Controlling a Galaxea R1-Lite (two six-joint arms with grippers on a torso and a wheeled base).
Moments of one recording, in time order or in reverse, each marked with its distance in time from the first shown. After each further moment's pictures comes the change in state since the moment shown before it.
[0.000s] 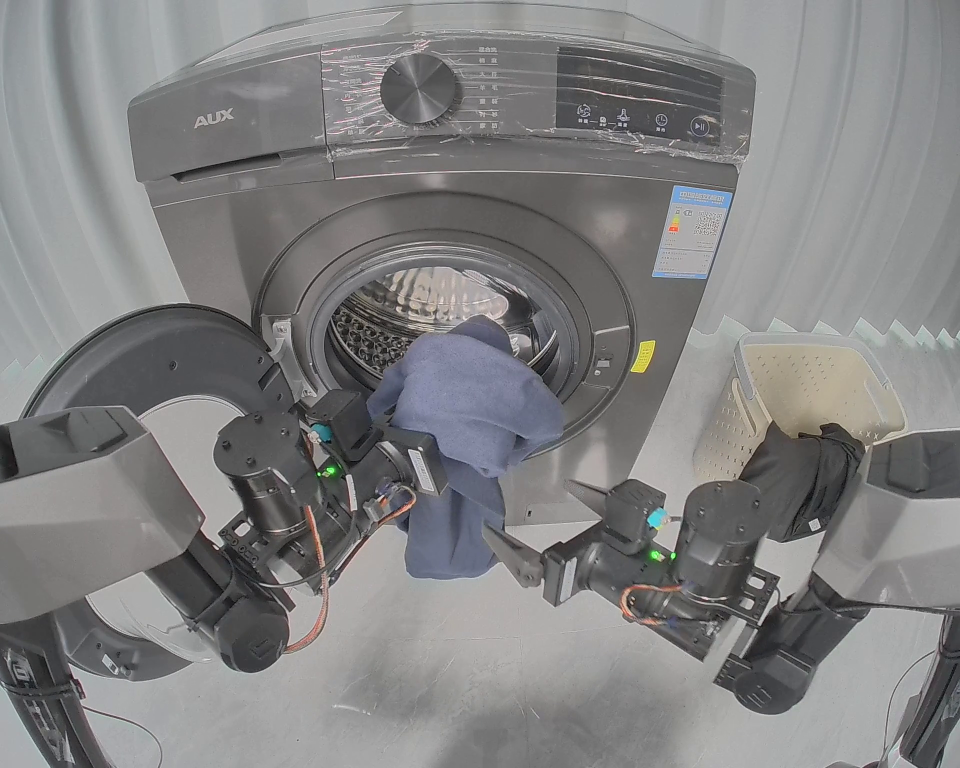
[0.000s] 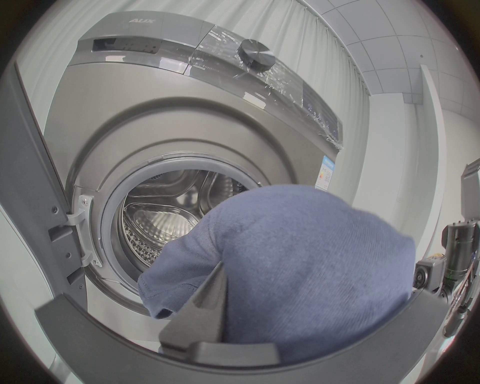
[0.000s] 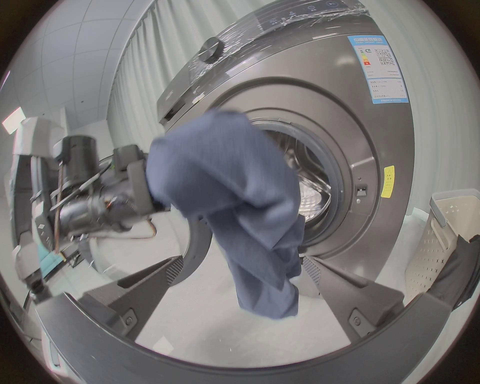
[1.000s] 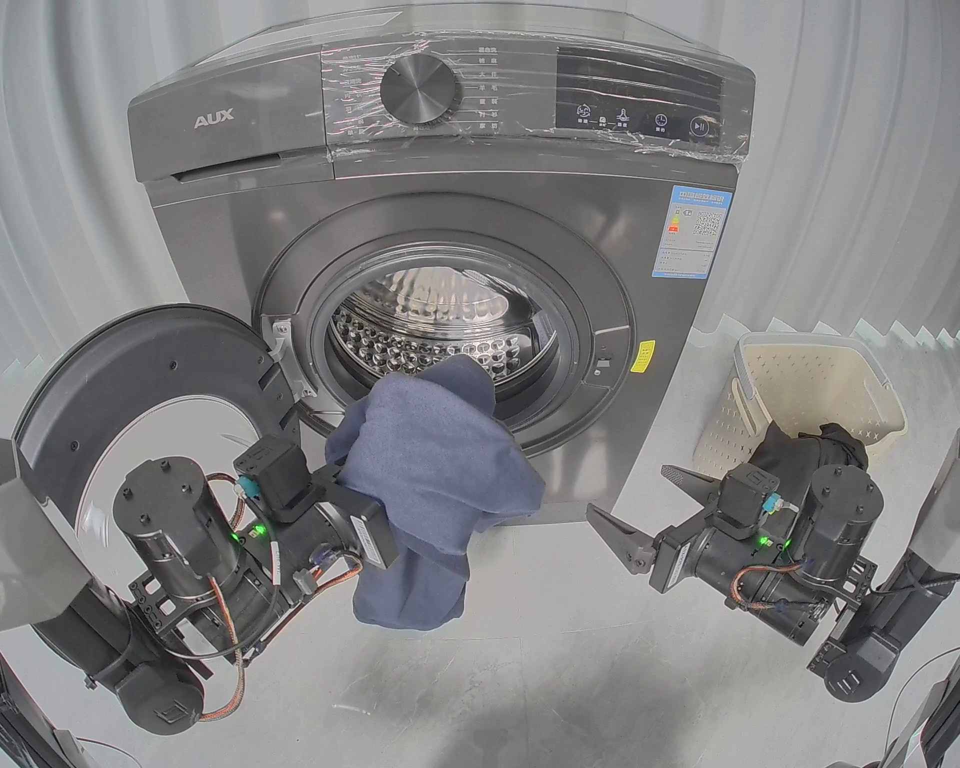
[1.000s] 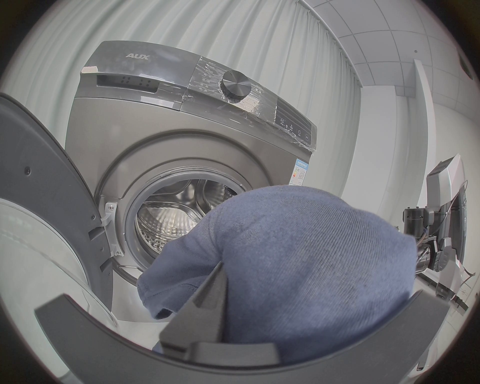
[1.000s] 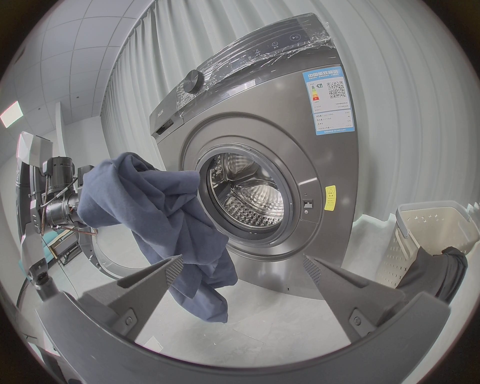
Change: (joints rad) left arm -0.057 -0.246 0.315 0.003 0.011 0.033; right arm -0.150 -0.195 0.247 -0.072 0.061 -0.027
